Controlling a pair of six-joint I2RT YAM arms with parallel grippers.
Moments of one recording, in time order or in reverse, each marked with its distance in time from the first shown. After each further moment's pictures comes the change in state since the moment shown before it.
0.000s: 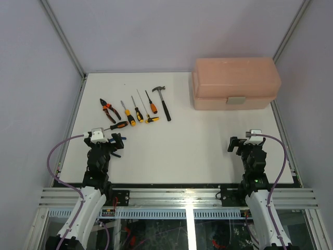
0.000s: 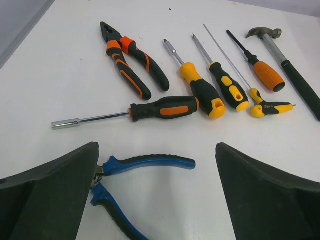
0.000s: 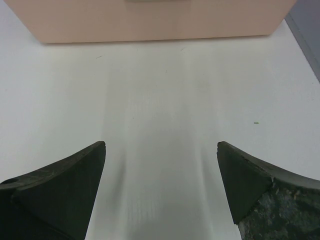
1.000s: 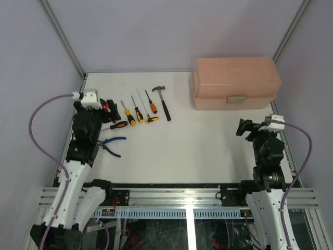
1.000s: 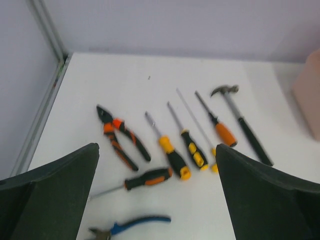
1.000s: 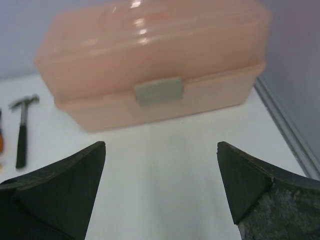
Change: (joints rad) left arm 0.000 0.296 0.620 -0.318 0.065 0.071; right arm 0.000 0.071 0.410 -0.238 0.000 0.076
